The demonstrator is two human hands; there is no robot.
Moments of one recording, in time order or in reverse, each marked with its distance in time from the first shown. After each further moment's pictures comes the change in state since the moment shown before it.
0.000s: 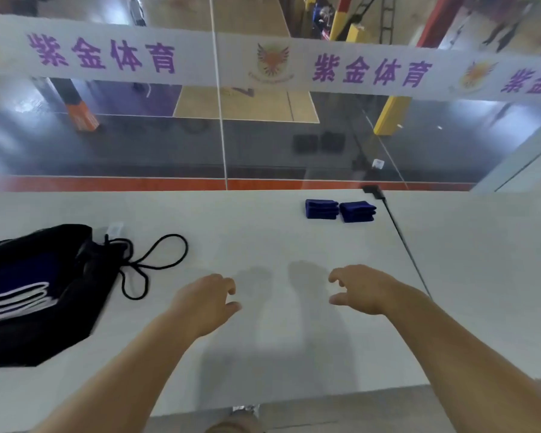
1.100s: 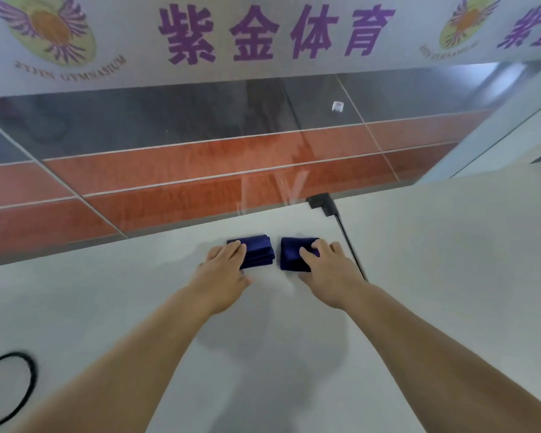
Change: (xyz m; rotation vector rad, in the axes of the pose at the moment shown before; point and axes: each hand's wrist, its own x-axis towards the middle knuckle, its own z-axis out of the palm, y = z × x) left_hand 0.281 0.149 -0.013 -0.051 -0.121 0.197; right_hand 0.187 0.146 -0.055 0.024 0.187 0.089
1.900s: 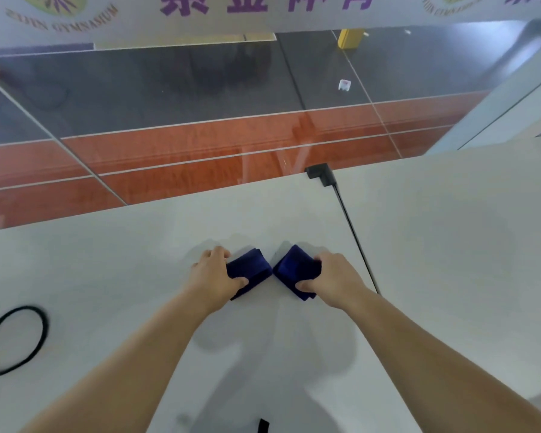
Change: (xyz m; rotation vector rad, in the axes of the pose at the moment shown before) left_hand -0.046 -0.001 0.039 -0.331 -0.007 -0.334; right_hand -0.051 0.000 0.035 0.581 -0.065 0.273
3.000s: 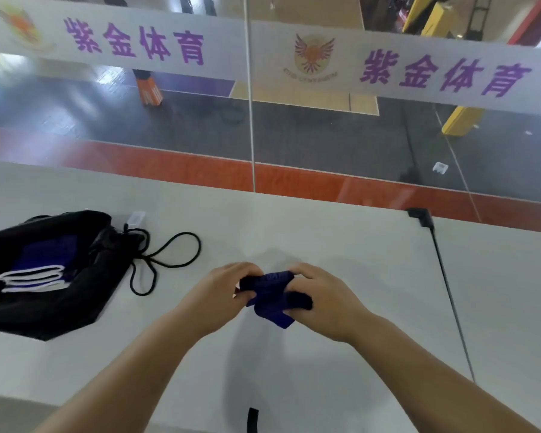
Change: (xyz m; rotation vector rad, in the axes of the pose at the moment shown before) left_hand -0.192 -0.120 -0.055 -0.193 0.310 0.248; right_hand -0.126 -0.108 0.081 -0.237 -0.038 -1.112
